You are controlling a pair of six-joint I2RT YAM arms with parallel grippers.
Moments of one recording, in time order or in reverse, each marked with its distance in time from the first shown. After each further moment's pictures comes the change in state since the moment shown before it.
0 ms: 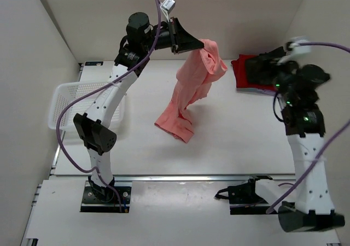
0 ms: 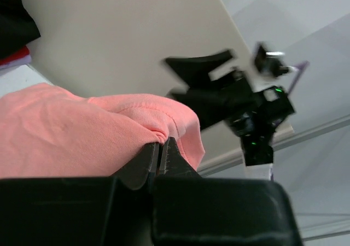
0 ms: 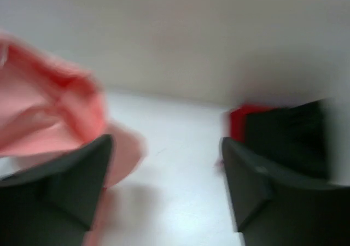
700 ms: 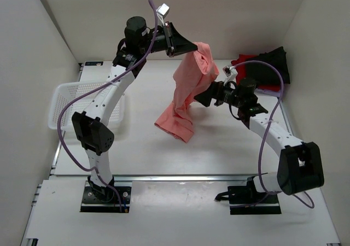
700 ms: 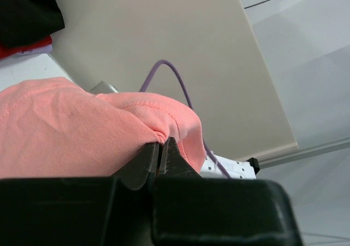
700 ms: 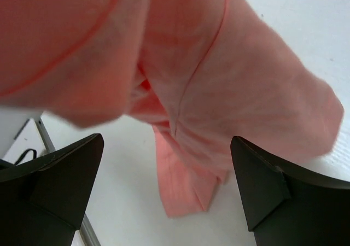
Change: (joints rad) left arm 0.037 -0.021 -0.118 0.018 -0.009 -0.015; right arm 0.264 0.349 -0.521 0.543 -0.450 0.341
